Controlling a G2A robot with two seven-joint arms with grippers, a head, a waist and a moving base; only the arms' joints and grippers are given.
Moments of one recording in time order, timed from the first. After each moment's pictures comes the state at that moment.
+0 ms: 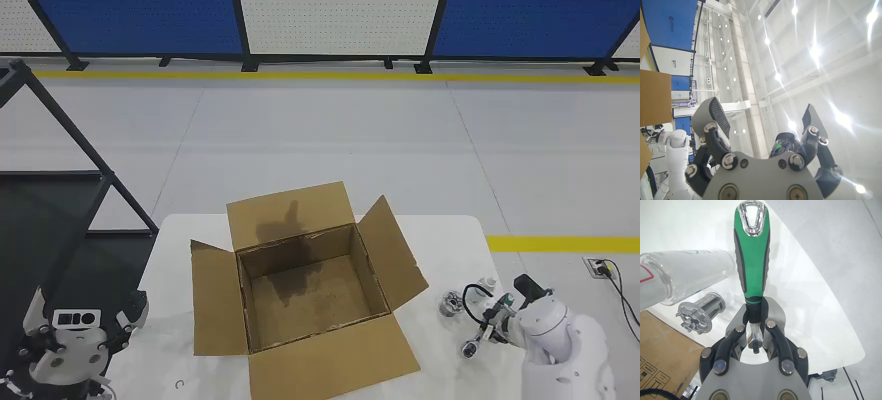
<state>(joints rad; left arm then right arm) 1.63 -1.25 -1.97 -2.04 -1.16 -0.05 -0.70 -0.93 -1.49 1.90 -1.46 -1.35 0.48 1.34</state>
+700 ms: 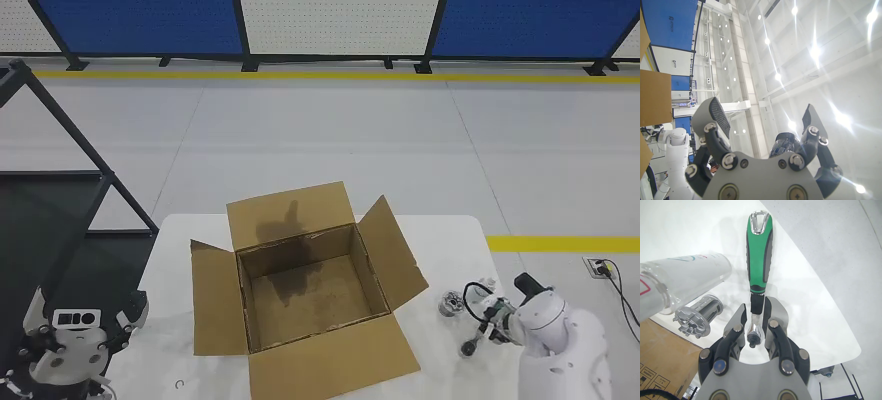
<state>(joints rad) 1.63 -1.25 -1.97 -2.04 -1.16 -0.05 -0.70 -0.90 -1.54 1.96 -1.47 -1.46 0.43 1.39</state>
